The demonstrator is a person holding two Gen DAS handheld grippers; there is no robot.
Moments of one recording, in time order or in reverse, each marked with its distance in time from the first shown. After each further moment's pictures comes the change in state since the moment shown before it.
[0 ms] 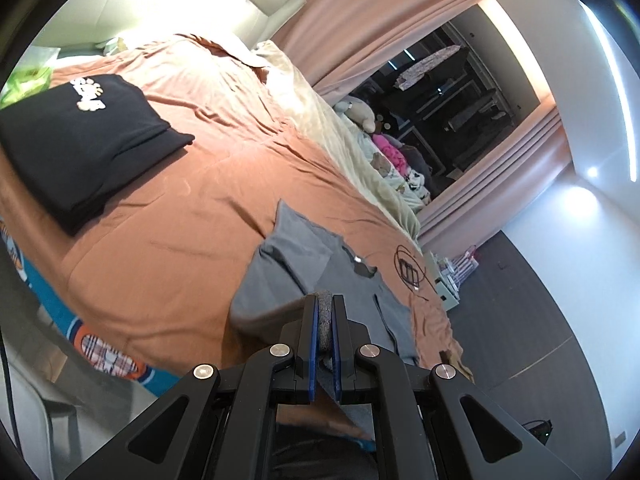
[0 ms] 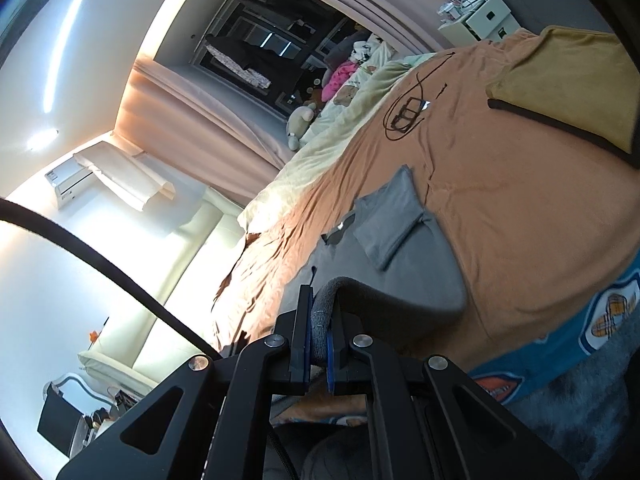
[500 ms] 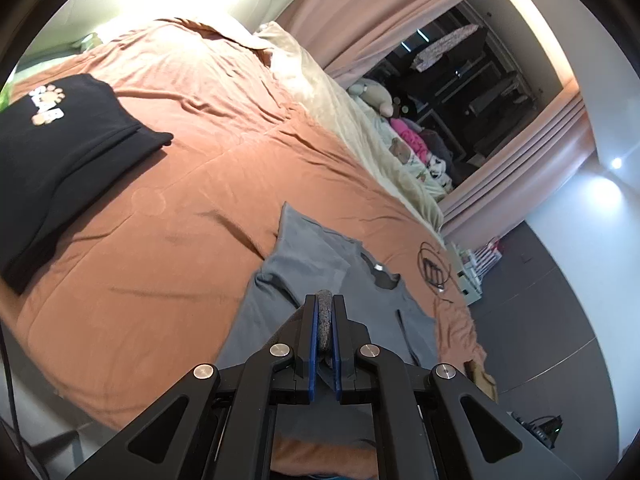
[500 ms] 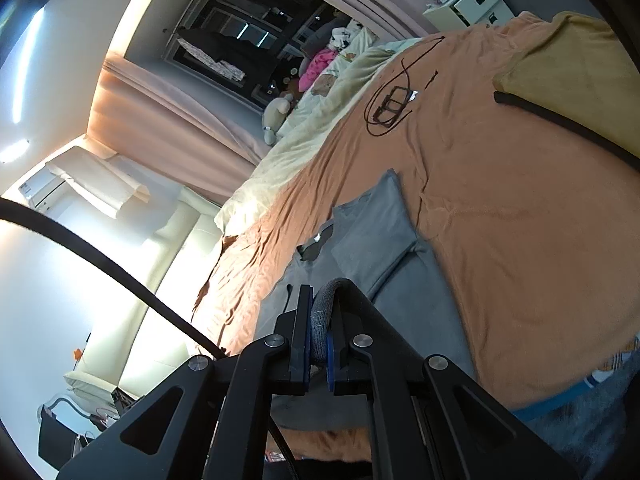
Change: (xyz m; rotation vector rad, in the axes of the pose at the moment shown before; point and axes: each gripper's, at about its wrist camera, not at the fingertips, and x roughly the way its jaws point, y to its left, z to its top) left arm 0.104 -0.007 0.051 0.025 0.066 0.076; right arm 0.076 -0.012 0.053 0.027 0.053 -0.059
